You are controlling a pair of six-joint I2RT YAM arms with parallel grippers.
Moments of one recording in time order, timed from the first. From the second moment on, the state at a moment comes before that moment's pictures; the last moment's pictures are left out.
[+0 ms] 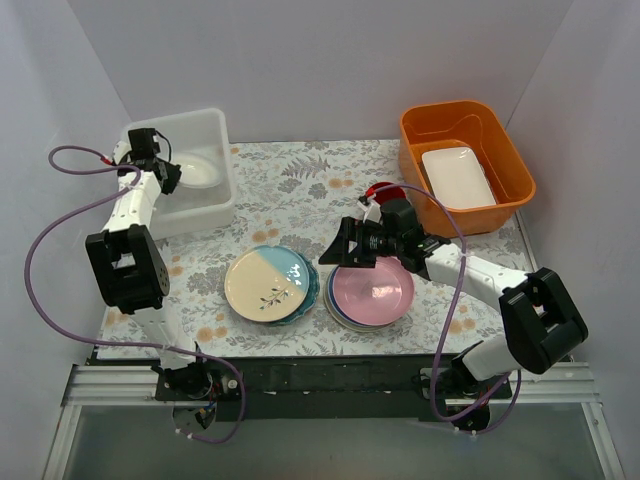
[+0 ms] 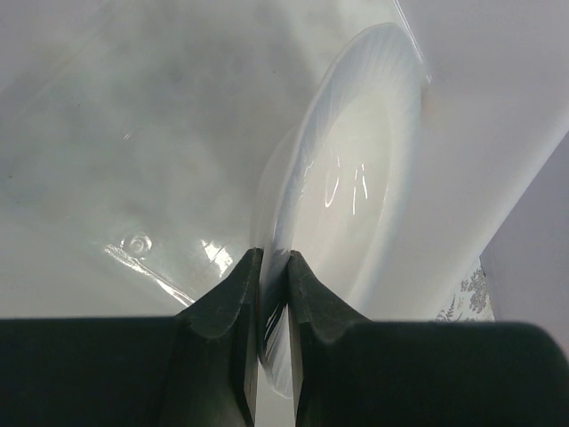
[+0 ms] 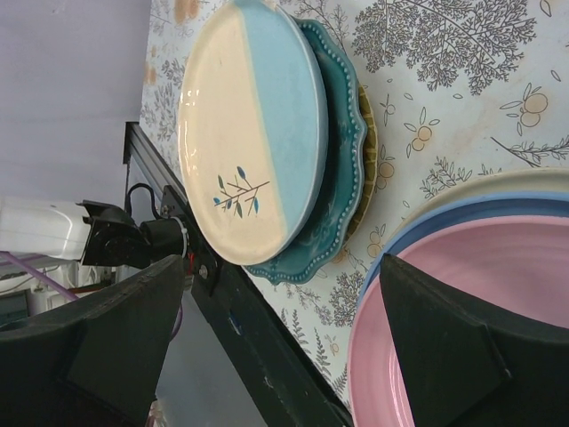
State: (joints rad) left arm 0.20 1.83 1.56 -0.51 -0.17 -0.94; right arm 0.61 1.44 0.82 0.05 -0.58 0.73
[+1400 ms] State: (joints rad) left arm 0.25 1.96 1.51 -0.46 -0.05 -0.86; right arm 0.61 1.49 0.84 0.05 -0.65 0.73
